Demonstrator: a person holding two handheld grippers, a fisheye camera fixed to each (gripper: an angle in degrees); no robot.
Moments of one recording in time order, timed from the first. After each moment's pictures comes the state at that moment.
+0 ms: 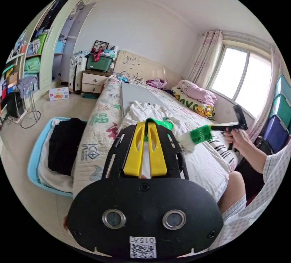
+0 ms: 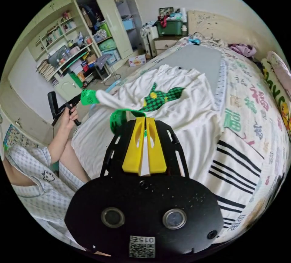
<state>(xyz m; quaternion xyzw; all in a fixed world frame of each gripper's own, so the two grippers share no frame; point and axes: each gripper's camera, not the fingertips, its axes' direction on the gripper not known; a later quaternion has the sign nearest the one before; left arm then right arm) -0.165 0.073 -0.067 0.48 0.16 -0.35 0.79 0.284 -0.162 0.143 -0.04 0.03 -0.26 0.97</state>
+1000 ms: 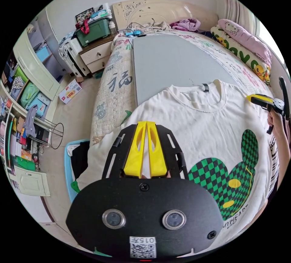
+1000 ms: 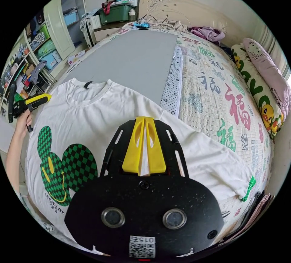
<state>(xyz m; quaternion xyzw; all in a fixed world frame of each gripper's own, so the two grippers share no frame) -0.299 -0.399 -0.001 0.20 0.06 -0.29 0.93 0.321 -0.380 0.463 -0.10 0.24 -0.23 0.94</state>
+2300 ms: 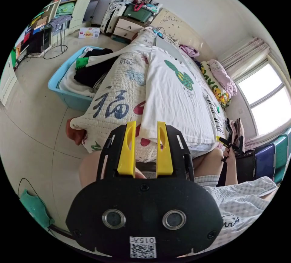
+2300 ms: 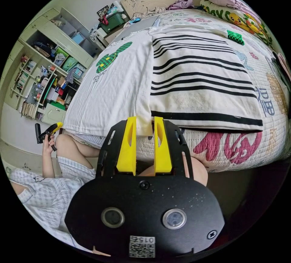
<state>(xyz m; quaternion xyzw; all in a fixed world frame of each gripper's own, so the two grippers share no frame) -0.075 0.234 -0.121 0.23 0.29 -0.43 0.82 0.517 0.062 -0.070 -0.14 0.05 -0.07 0.99</state>
